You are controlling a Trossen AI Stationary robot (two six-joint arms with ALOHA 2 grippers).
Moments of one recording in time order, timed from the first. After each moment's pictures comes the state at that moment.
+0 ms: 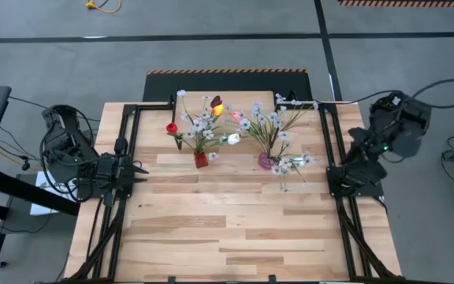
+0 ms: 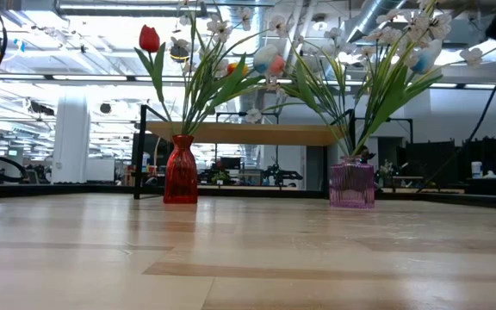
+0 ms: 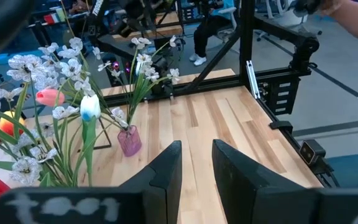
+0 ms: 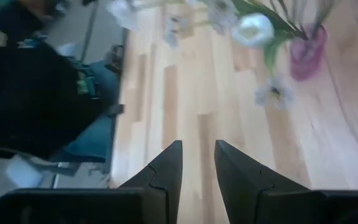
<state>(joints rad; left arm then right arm) -0.92 0.61 0.95 -0.68 -0.82 -0.16 1.10 0.42 1.15 -1.57 0.45 1.07</state>
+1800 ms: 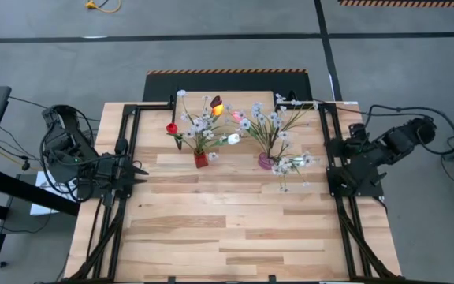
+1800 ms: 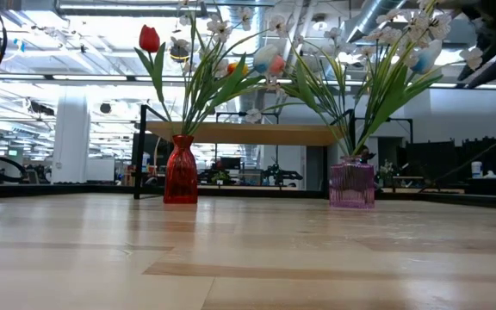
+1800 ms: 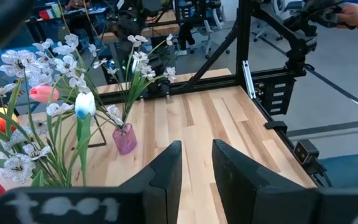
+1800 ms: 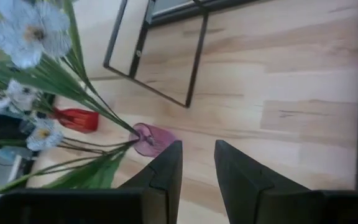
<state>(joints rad) -0.92 0.61 0.95 -0.68 -0.81 -0.18 0.52 0.46 0.83 -1.55 0.76 1.84</state>
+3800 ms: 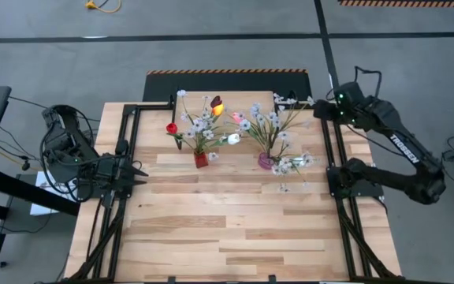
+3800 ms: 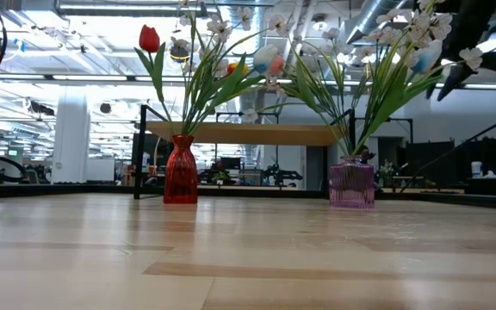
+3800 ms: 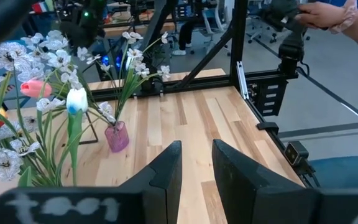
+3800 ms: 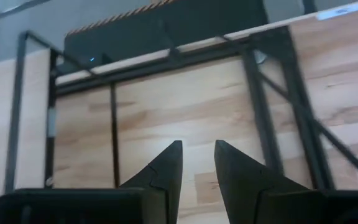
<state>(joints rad) -0.92 0.61 0.95 -0.68 -0.79 -0.22 -0.92 0.87 1.03 -1.13 0.20 0.74</state>
